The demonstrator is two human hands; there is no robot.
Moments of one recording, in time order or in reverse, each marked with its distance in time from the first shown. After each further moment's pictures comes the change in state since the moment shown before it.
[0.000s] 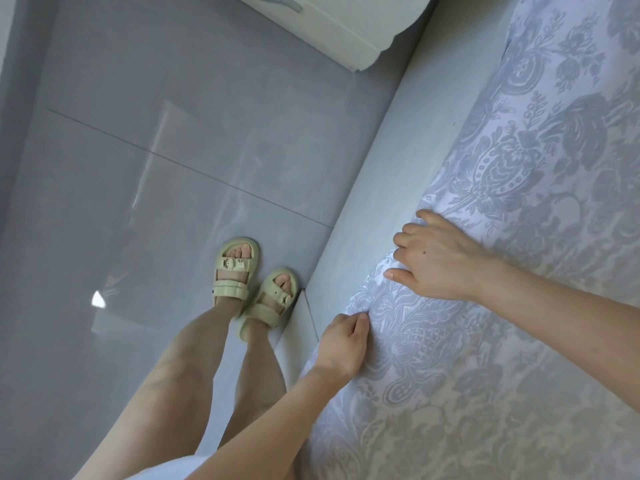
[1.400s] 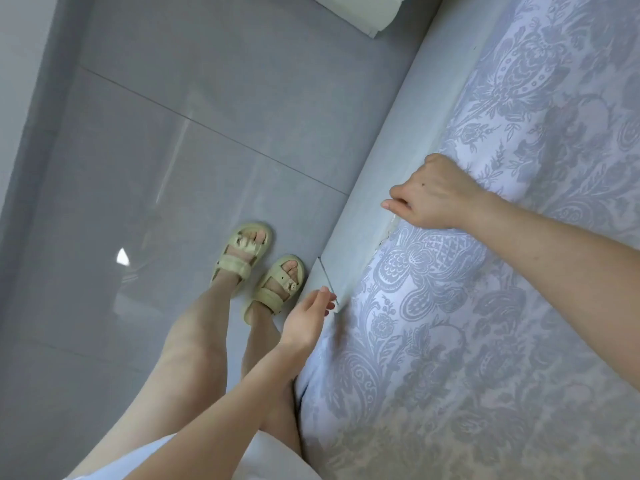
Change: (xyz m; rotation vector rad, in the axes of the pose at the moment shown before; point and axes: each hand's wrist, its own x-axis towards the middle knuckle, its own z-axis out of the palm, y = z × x) left_hand -0.033 -0.112 -0.016 -0.239 0.164 -0.013; right_hand -0.003 -0.037 0.038 -0.064 0.221 0.056
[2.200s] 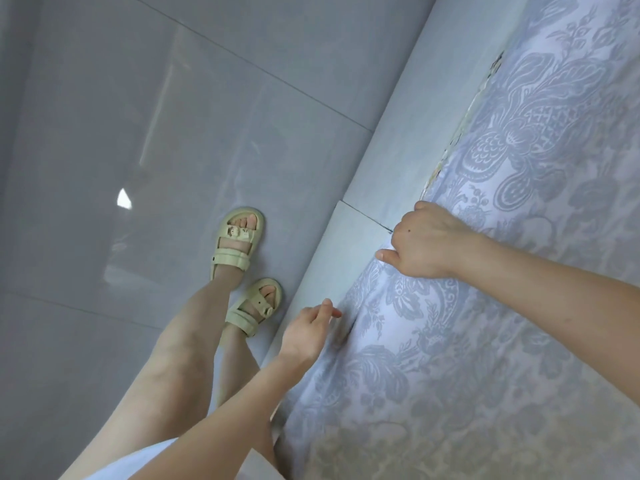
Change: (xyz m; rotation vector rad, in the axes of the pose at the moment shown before) left_hand -0.033 -0.161 -0.070 0.242 -0.102 -0.095; right_hand -0.037 -0.224 0.003 0.055 -0.656 -0.023
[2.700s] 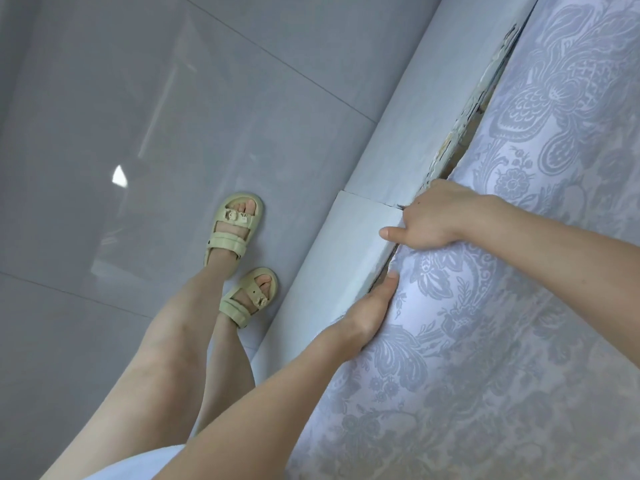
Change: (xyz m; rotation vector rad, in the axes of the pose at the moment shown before) left_hand 0.013 0.009 0.065 -0.276 -0.457 0.057; right_hand -0.001 -0.011 0.001 -0.031 -0.250 0.139
